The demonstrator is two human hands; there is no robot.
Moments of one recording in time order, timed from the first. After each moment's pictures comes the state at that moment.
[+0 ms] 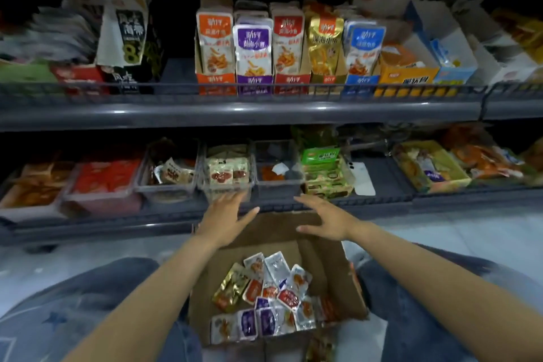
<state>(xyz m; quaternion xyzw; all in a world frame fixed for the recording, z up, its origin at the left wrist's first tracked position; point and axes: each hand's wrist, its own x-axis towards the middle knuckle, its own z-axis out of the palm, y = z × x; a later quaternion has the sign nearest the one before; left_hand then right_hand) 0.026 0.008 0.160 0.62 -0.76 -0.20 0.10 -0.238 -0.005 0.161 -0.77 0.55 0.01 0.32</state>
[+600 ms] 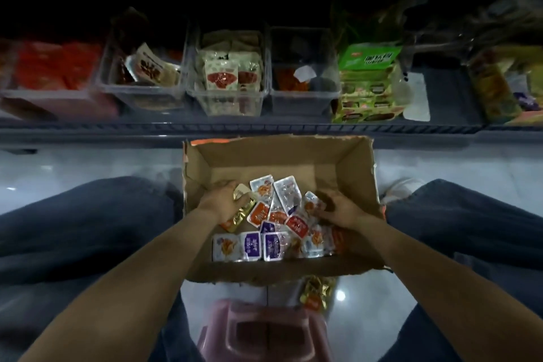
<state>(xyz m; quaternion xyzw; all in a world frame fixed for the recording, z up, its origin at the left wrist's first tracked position) 0.038 0.027 -0.021 0.67 -0.63 -0.38 -0.12 -0.248 0.026 -0.027 -0.58 0.63 0.06 0.50</state>
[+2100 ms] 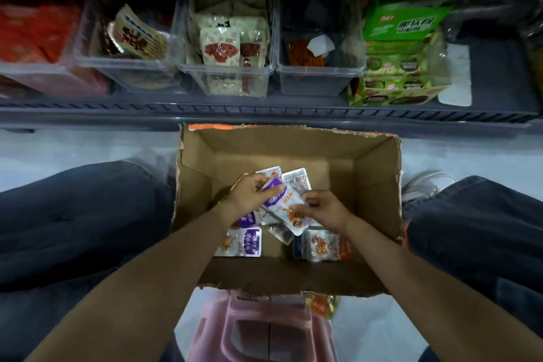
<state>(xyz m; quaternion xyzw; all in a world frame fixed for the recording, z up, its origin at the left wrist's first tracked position) -0.008 0.026 -0.059 0.65 -0.42 -0.62 0.14 -0.210 0.034 -0.074 -0.45 0.58 -0.10 0.68</state>
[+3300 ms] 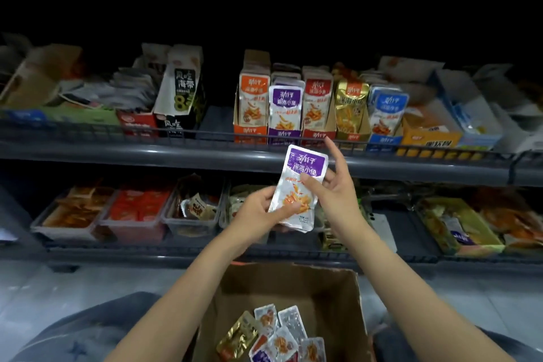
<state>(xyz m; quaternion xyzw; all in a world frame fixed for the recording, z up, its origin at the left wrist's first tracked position) 0.000 0.007 0.297 0.45 -0.51 -0.58 0.44 -0.152 -0.023 0.310 -0.53 0.41 -0.54 0.50</state>
